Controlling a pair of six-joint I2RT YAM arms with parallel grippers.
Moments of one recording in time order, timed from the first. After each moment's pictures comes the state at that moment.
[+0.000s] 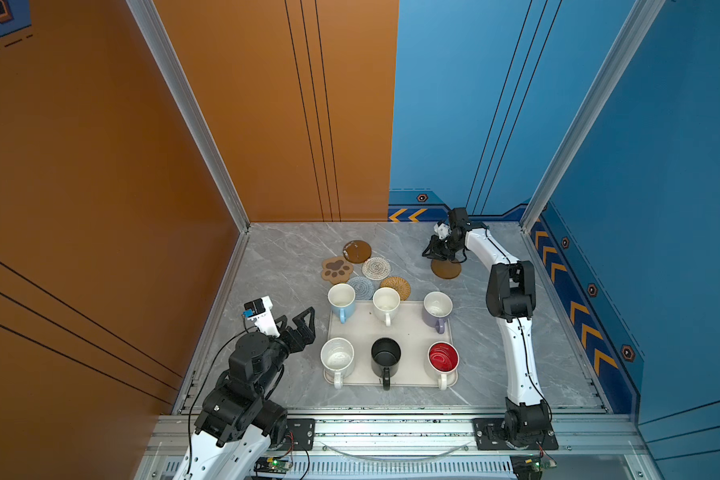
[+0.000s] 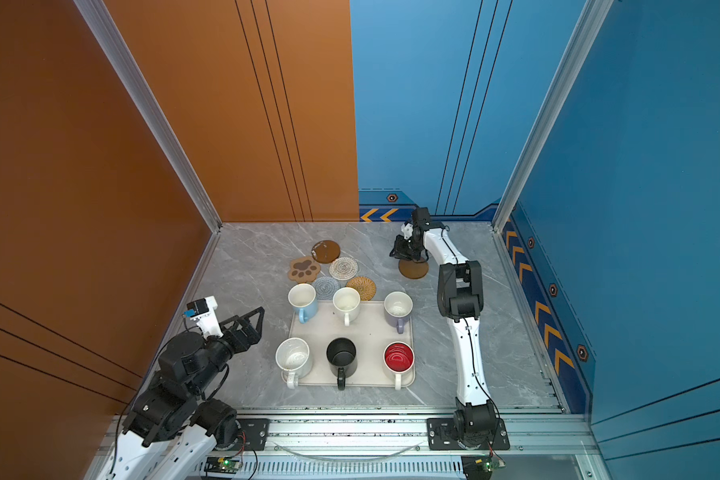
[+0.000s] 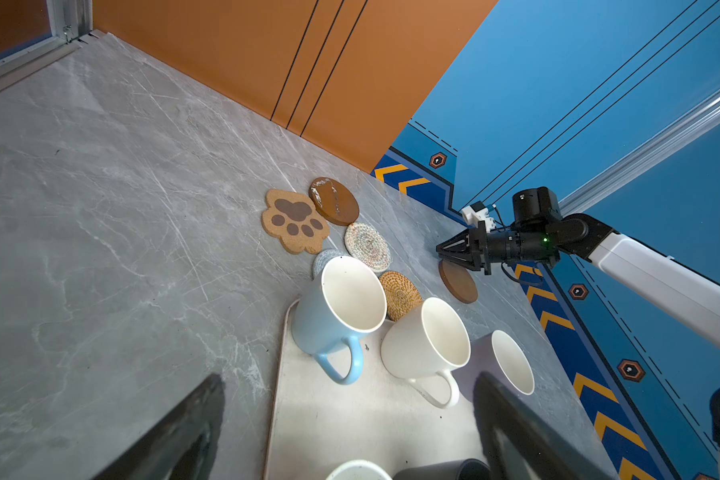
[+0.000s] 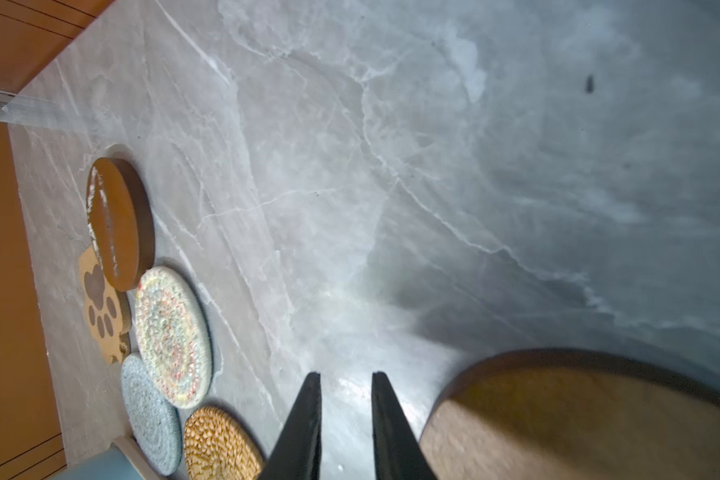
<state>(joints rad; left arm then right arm) -0.39 0.31 0.52 -0.51 -0.14 -0.65 0.13 2.54 2.24 -0.82 -0.47 0.34</state>
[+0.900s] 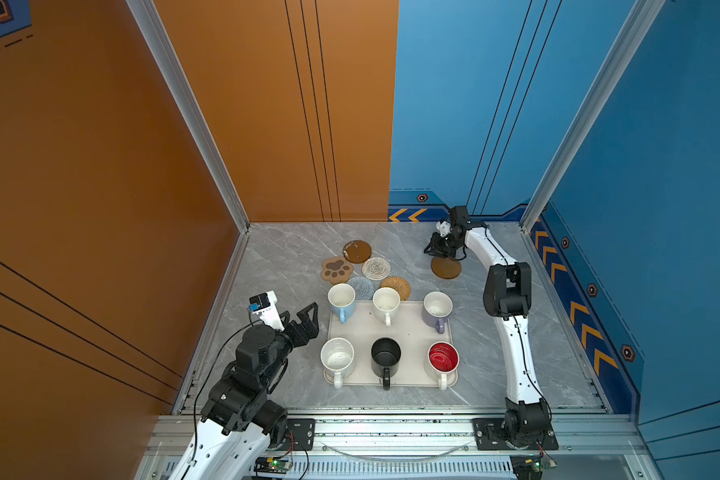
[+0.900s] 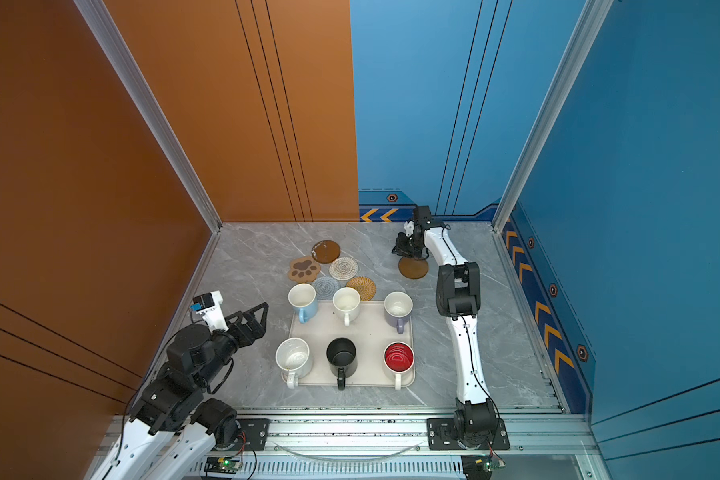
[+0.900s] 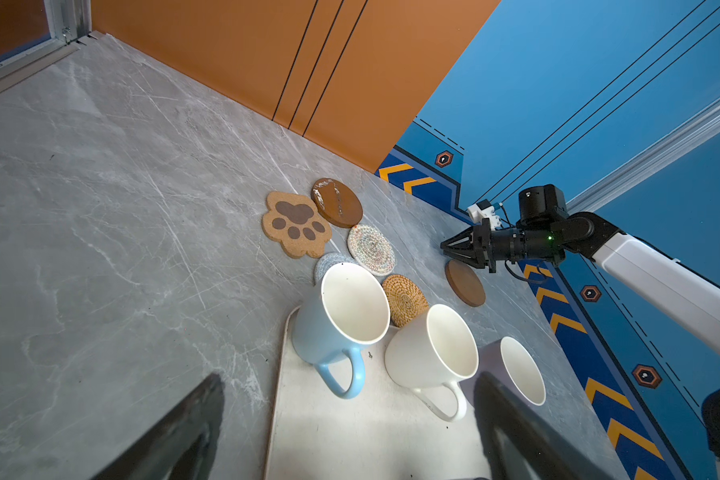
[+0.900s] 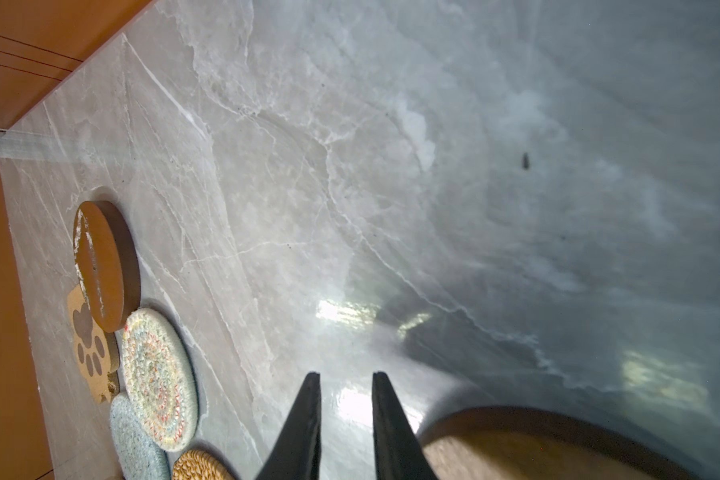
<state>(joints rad) -0.41 0.39 0.52 -0.44 -0.16 -0.65 0.11 2.60 2.35 -0.86 -0.44 0.36</state>
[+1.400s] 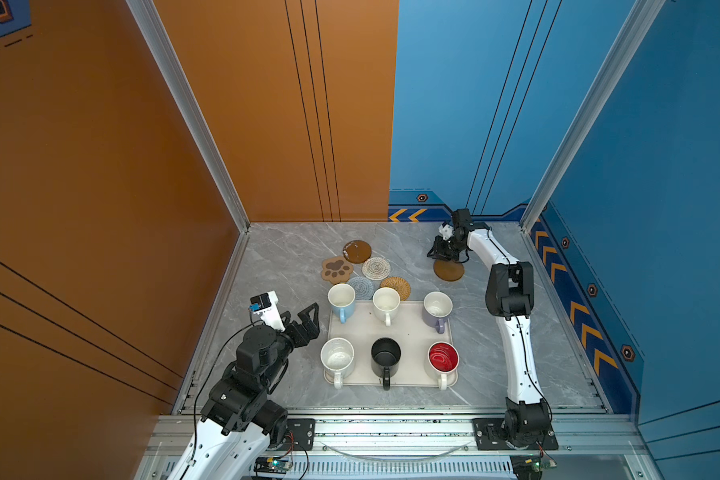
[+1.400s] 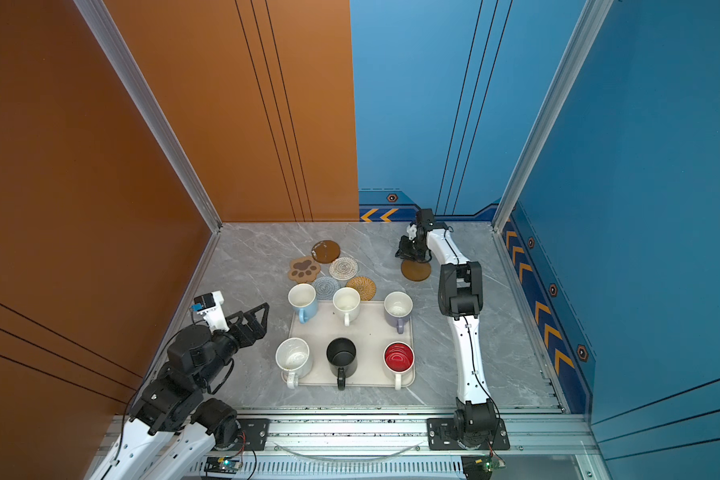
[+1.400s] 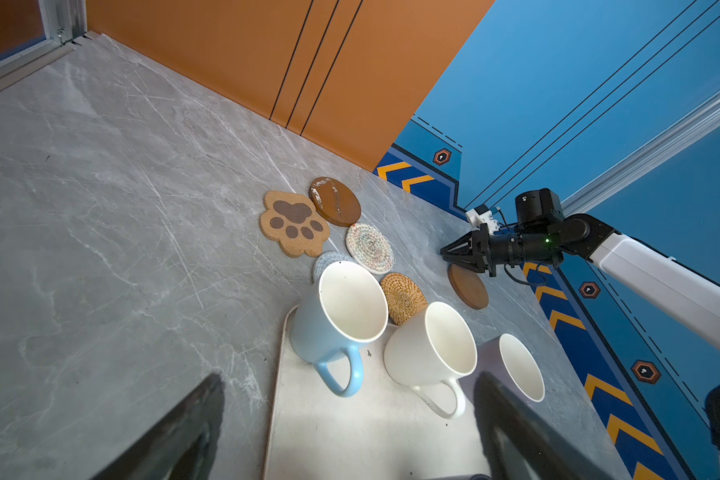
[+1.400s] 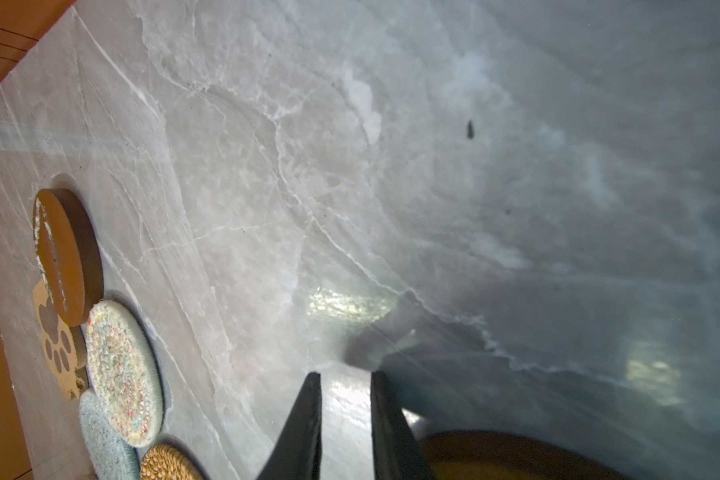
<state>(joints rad) -0.43 0.38 0.52 -0.44 -0.17 -0.64 0.10 2.58 2.27 -0.85 -0.43 0.31</state>
